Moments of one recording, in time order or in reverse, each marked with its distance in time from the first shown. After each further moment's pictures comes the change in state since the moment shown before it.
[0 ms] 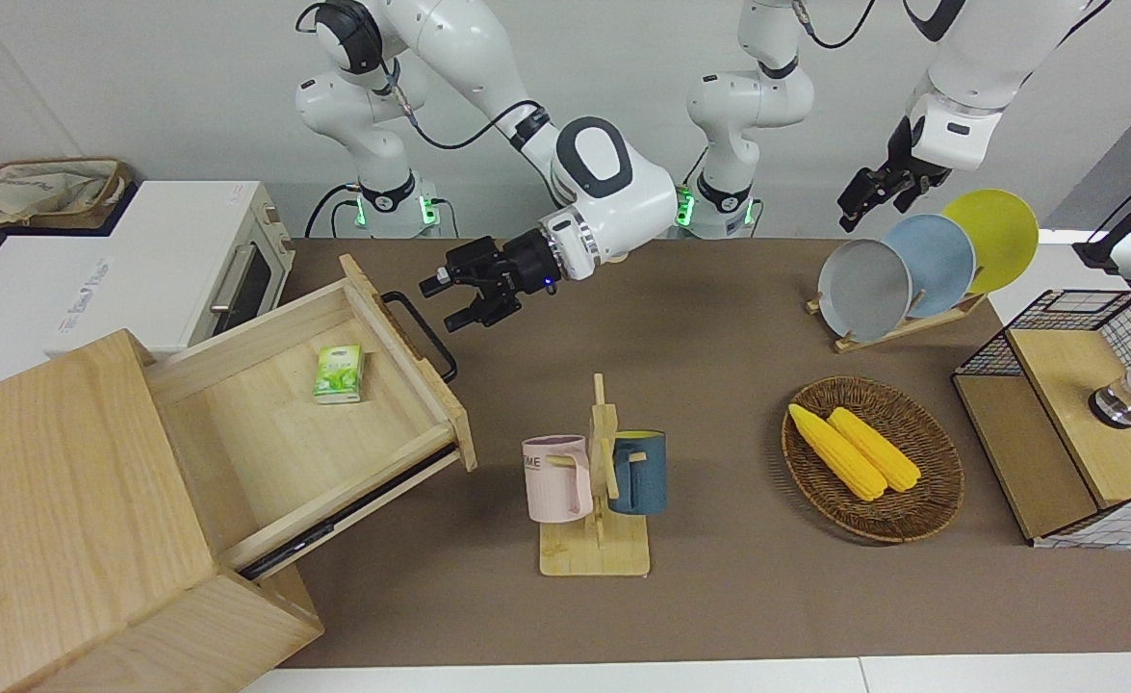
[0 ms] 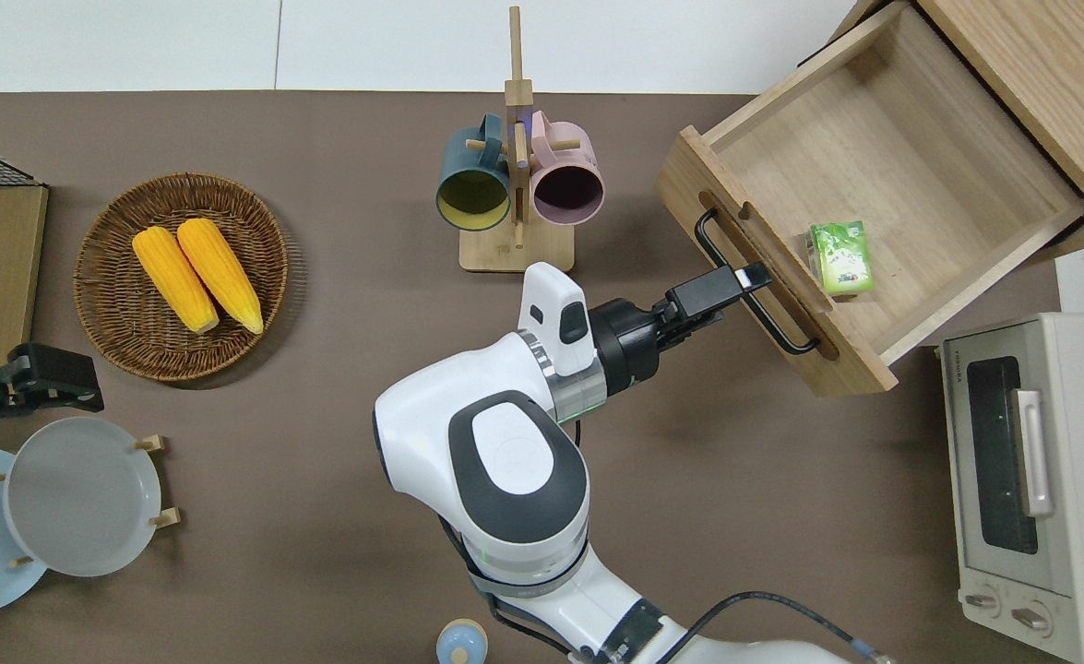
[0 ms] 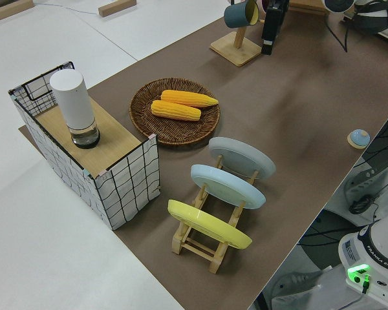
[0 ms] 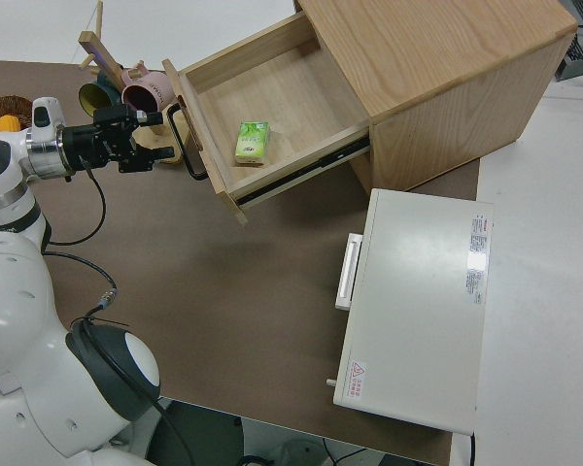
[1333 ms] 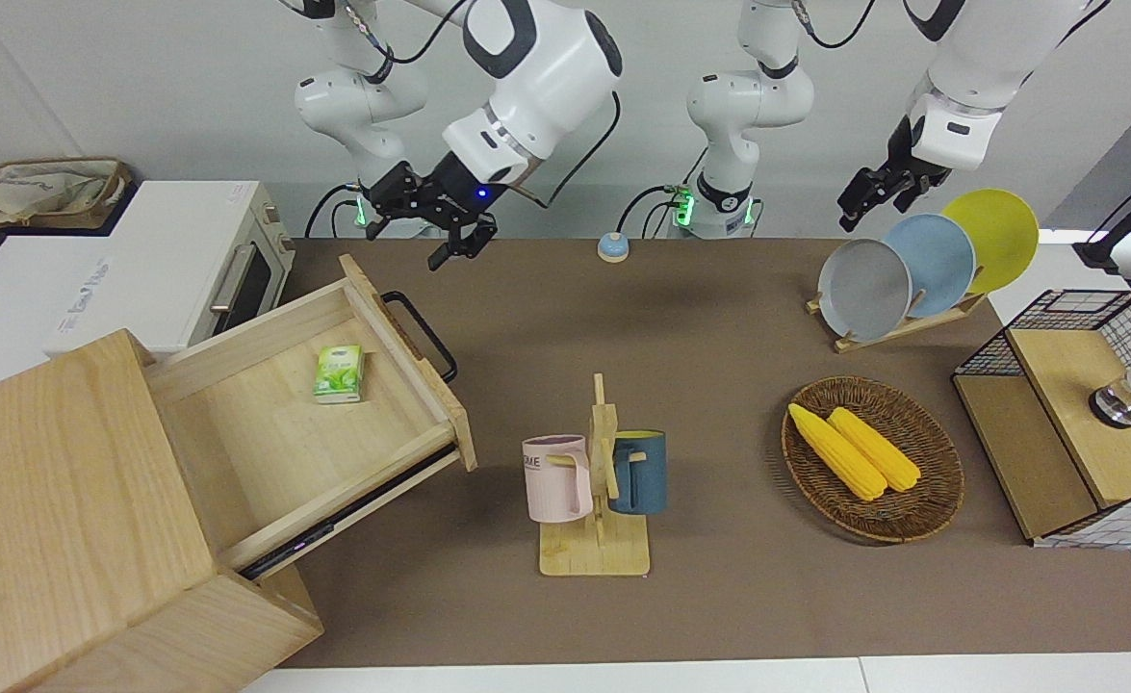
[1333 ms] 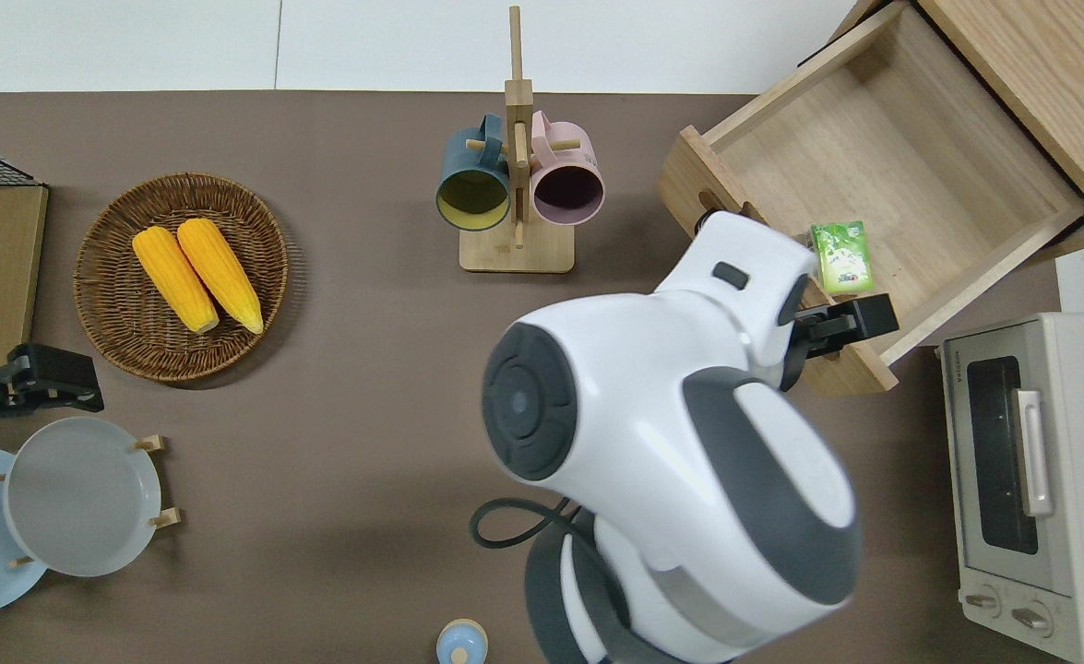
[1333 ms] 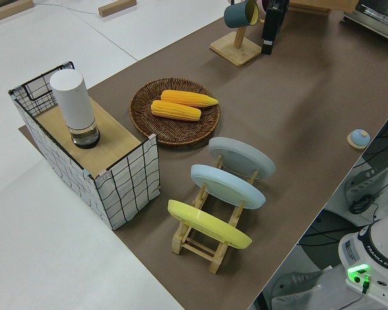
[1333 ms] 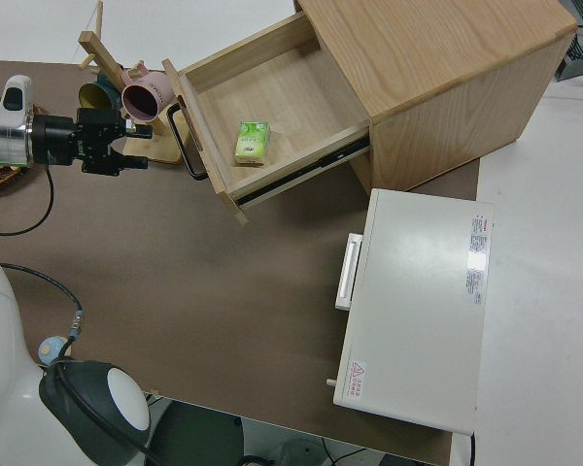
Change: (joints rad) left arm 0.000 0.000 0.000 0.000 0.000 0.000 0.000; right arm -0.113 -0.278 -0.103 0.064 0.602 0.131 -0.030
